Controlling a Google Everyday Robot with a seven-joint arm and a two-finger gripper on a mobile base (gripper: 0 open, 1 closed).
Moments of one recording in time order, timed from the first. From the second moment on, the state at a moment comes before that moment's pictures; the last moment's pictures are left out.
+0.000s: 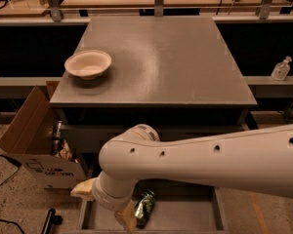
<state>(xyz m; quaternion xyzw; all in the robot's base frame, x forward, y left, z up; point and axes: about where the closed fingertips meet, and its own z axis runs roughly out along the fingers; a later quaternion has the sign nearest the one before) 0.349 0.119 0.638 -0.96 0.22 0.09 0.17</state>
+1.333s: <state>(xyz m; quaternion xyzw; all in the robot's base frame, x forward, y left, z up) 0.355 0.170 0.545 -0.98 0.12 0.06 0.15</state>
